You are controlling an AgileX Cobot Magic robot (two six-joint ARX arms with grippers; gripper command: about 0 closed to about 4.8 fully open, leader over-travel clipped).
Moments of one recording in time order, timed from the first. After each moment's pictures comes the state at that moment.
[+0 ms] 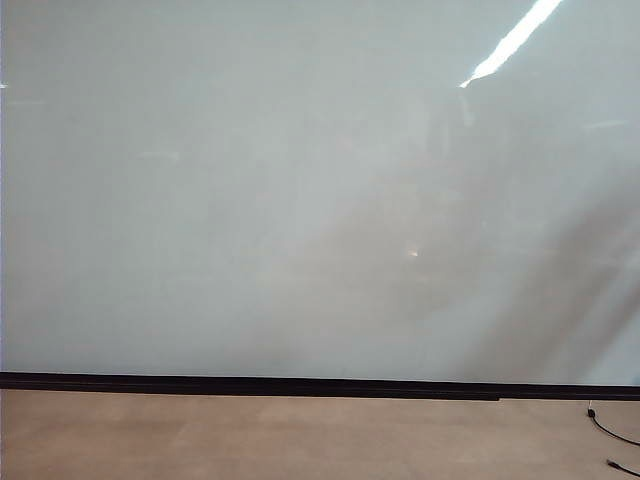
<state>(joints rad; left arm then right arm) 0.00 0.00 0.00 -0.09 0.00 -0.01 -0.48 1.59 0.33 1.39 -0.37 -0.10</state>
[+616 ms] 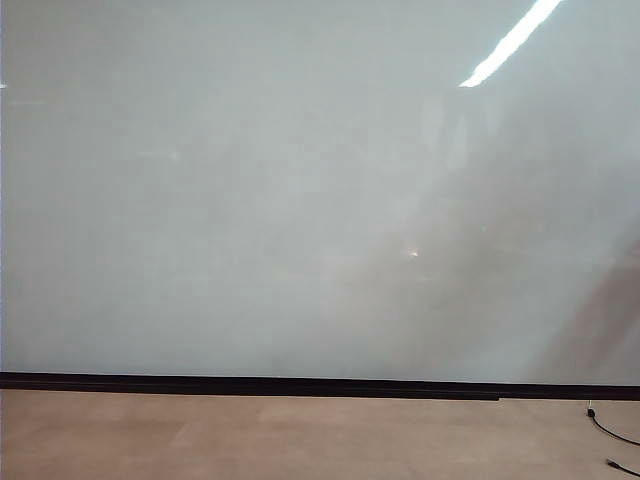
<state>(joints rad) 0.00 0.00 0.00 -0.09 0.00 -0.01 -0.53 1.94 0.58 1.39 -0.58 -0.04</state>
